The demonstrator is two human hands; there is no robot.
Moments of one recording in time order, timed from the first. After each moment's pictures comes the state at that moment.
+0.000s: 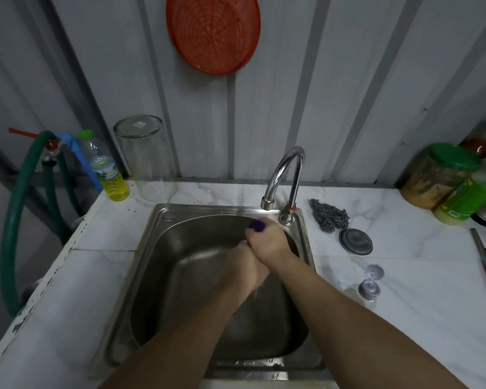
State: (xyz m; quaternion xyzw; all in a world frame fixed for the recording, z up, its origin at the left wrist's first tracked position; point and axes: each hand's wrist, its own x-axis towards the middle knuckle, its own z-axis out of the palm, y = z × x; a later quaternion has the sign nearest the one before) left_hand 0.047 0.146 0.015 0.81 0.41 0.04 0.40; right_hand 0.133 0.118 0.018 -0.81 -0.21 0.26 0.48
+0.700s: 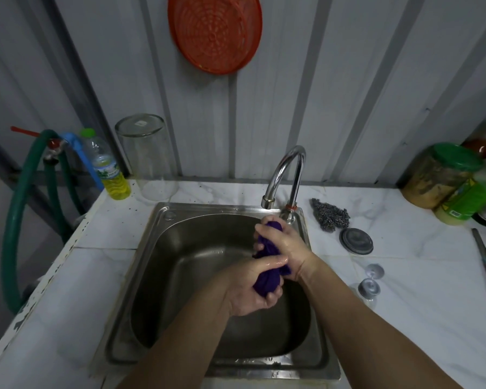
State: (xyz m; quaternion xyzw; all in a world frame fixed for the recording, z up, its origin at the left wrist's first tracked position) left_hand 0.015 0.133 0.047 0.38 0.31 -0.13 0.86; right_hand 0.140 0.076 0.032 -0.47 -0.16 0.49 0.71
